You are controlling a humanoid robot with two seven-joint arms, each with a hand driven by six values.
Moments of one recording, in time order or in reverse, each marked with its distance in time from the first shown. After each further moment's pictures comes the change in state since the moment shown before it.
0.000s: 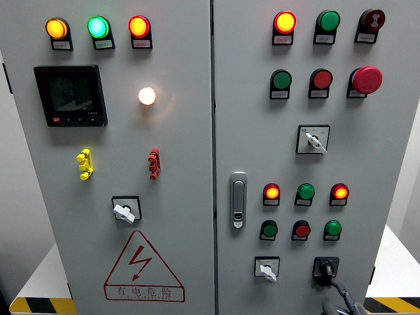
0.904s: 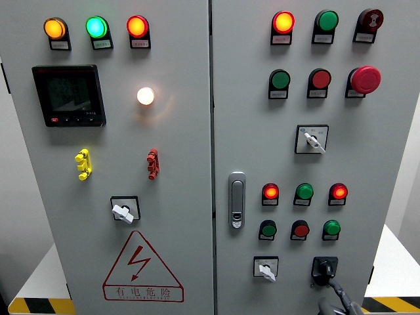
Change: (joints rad) left arm 0.000 0.000 0.000 0.000 0.000 0.000 0.000; right arm 0.006 0.009 -0.011 0.000 0.002 0.000 -0.003
